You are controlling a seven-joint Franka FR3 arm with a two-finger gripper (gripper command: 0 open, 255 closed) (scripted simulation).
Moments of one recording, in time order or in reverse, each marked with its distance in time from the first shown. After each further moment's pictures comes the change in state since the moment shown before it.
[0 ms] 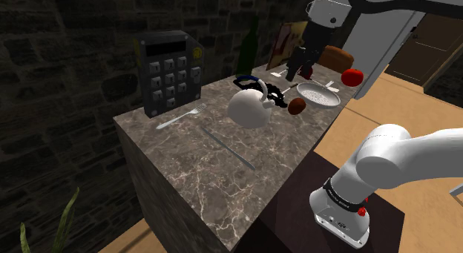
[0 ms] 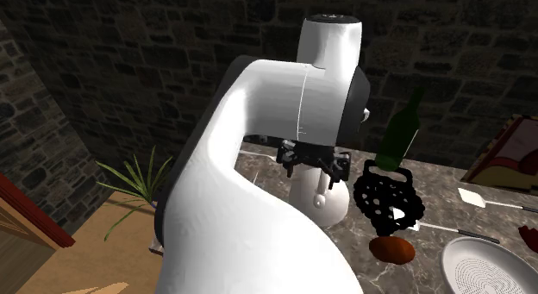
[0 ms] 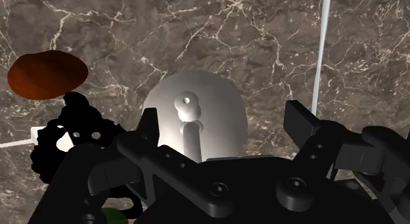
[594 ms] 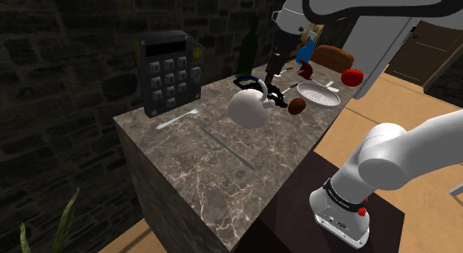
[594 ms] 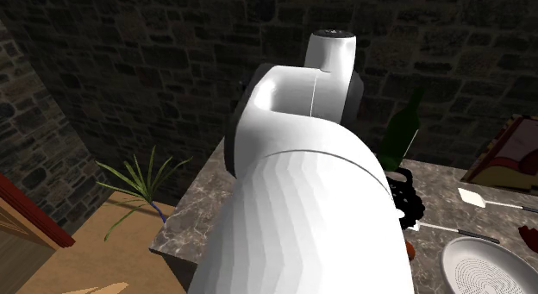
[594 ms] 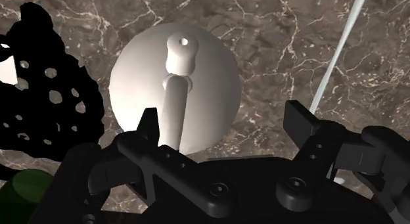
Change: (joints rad) arm 0.067 0.258 -0.051 0.067 -0.042 0.174 -0.261
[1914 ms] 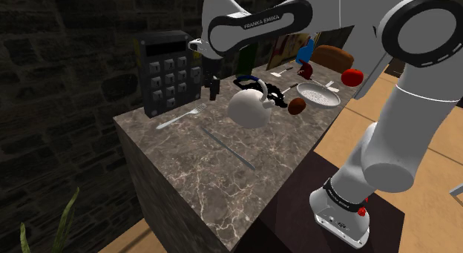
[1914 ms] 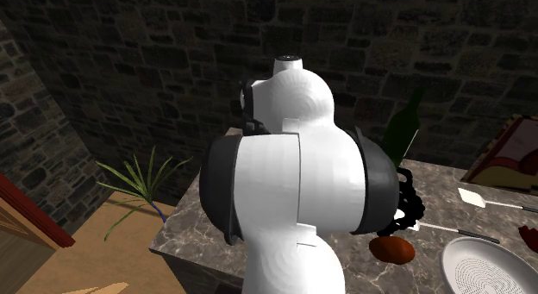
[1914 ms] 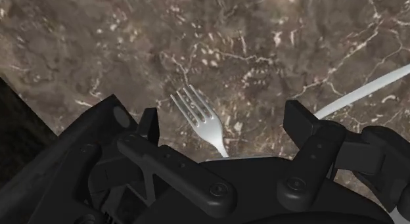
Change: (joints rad) arm 0.144 0.728 0.036 0.449 -0.051 0.236 -0.655
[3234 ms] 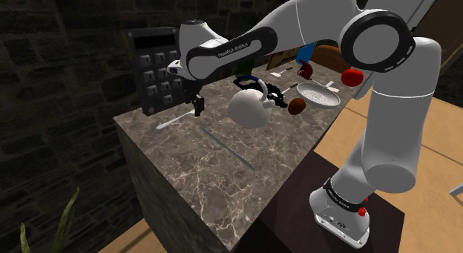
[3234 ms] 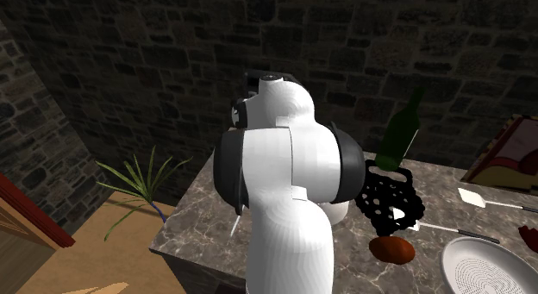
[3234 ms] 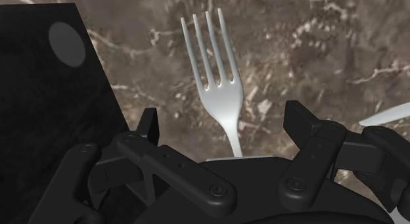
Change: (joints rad) arm 0.039 0.227 0.042 0.117 -0.052 0.102 -0.150
